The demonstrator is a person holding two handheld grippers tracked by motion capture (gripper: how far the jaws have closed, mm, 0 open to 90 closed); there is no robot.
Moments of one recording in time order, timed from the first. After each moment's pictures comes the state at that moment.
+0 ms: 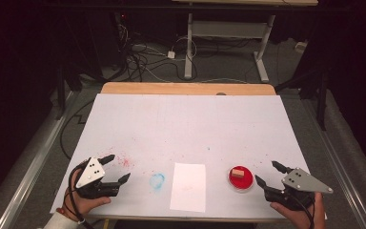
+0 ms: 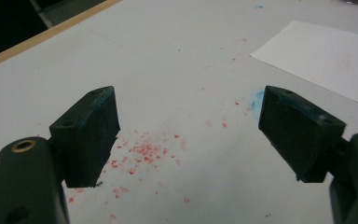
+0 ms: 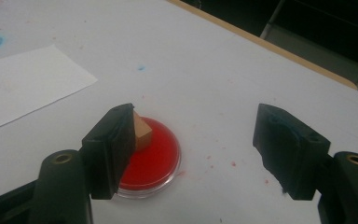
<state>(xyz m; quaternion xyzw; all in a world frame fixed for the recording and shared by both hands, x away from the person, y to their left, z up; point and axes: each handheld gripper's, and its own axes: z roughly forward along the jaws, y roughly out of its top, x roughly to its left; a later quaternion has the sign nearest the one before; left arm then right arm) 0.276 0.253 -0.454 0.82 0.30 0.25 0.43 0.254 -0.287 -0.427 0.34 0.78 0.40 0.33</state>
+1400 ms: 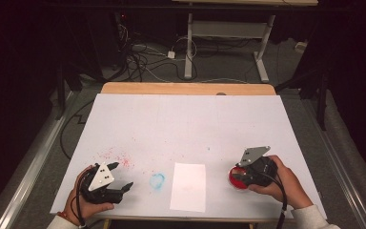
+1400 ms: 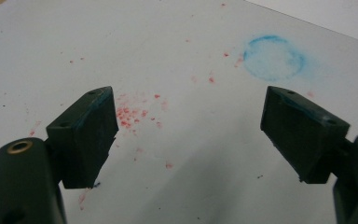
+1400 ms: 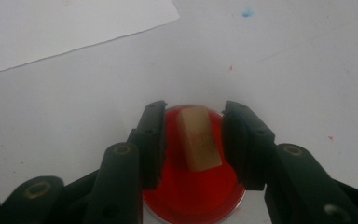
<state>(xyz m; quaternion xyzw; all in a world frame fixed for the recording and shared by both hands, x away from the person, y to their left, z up) 0.273 0.244 -0.473 0.86 0.29 0.23 0.36 0.331 -0.223 -0.426 0.20 0.94 0.24 0.15</state>
